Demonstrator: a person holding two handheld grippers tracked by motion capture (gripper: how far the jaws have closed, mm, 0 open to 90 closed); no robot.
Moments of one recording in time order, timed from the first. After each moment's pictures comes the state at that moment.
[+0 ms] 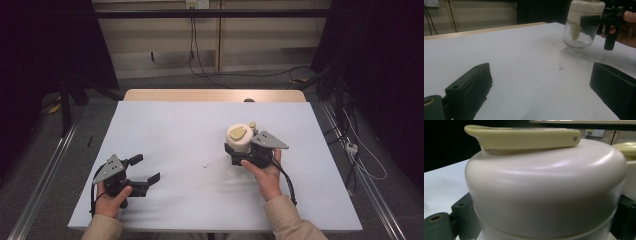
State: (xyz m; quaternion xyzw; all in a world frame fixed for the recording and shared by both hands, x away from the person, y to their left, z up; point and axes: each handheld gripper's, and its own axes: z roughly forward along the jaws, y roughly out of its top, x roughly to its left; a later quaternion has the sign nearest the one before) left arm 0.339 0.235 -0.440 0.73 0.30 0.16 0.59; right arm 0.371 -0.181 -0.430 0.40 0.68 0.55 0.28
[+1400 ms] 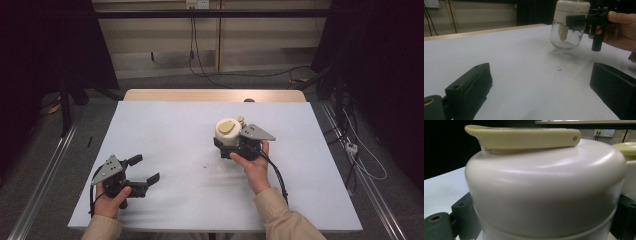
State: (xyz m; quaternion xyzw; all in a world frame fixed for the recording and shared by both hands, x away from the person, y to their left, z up) left arm 0.336 0.235 -0.438 0.73 0.30 0.16 0.60; right arm 0.397 -0.155 -0.429 0.39 0.68 0.56 0.26
